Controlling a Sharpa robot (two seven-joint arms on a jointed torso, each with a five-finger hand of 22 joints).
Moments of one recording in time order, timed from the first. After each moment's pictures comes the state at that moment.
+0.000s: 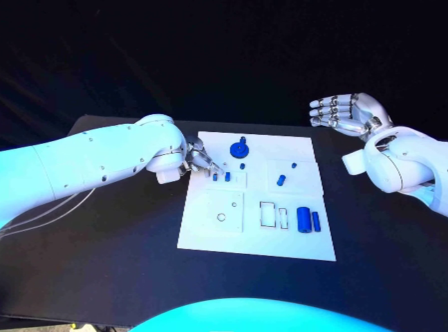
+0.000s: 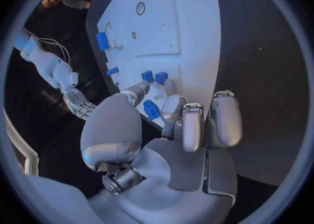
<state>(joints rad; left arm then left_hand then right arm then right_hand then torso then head) 1.29 -0.69 -0.07 1.32 -0.94 0.13 -0.58 0.93 -0.22 0.46 0.17 0.10 0.89 0.04 0.86 0.57 1.37 -0.03 1.26 1.04 1.46 -0.08 1.55 1.29 0.08 1.43 0.03 1.37 1.29 1.31 -0.81 -0.14 1.34 -0.45 -0.45 0.33 1.24 -0.14 0.74 -0.15 0.29 0.81 0.20 0.15 0.23 0.90 0.21 0.13 0.07 0.91 0.18 0.09 0.24 0.17 0.74 0.28 0.07 0.43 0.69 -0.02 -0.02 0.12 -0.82</state>
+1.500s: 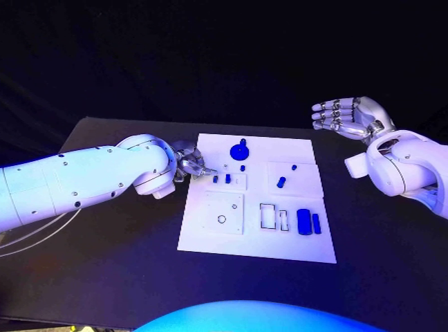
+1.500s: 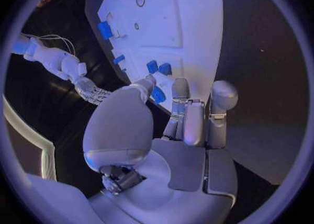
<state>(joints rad) 1.23 -0.82 -0.07 1.51 -1.01 -0.14 -0.52 1.15 -0.18 0.35 0.29 0.10 0.72 0.10 0.84 0.51 1.05 0.03 0.98 0.58 1.47 -0.03 1.41 1.28 0.11 1.28 0.06 1.12 1.10 1.31 -0.82 -0.15 1.34 -0.45 -0.45 0.33 1.24 -0.14 0.74 -0.15 0.29 0.81 0.20 0.15 0.23 0.90 0.21 0.13 0.07 0.91 0.18 0.09 0.23 0.17 0.74 0.28 0.07 0.42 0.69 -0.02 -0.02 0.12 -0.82</state>
